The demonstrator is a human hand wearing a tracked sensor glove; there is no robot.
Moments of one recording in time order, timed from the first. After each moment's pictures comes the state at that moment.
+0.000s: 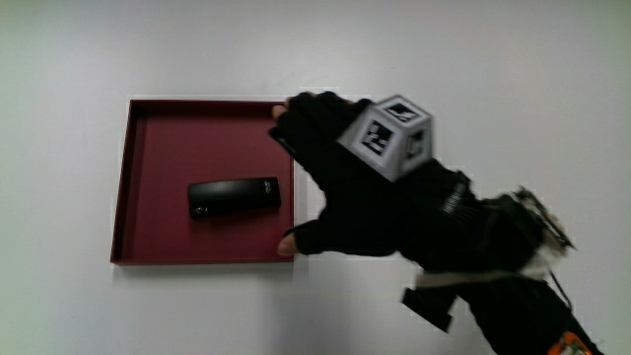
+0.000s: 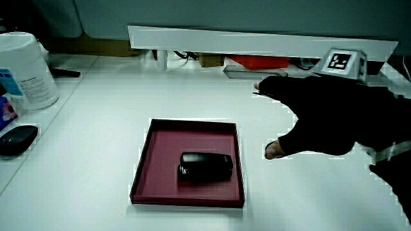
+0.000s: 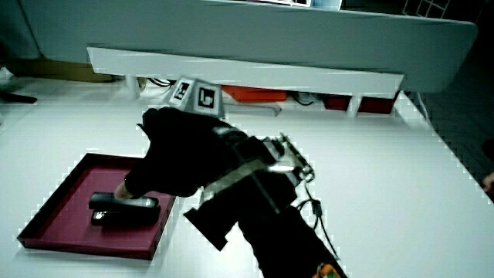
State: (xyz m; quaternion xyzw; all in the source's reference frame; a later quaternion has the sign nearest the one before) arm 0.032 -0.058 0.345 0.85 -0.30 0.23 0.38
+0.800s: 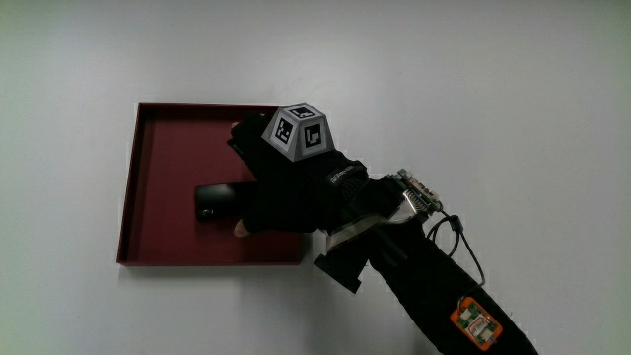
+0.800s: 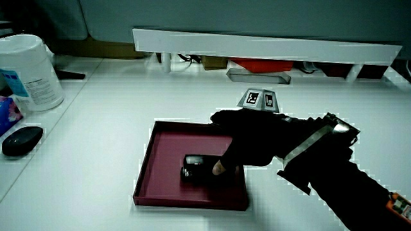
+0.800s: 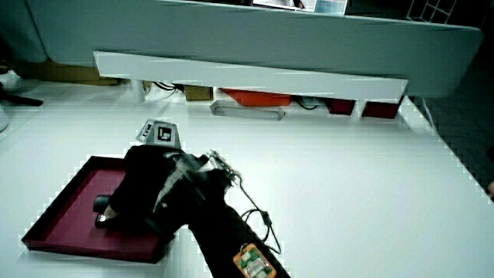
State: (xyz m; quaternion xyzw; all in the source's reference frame) arm -0.027 -0.065 0.462 0.83 -0.27 0.20 0.44
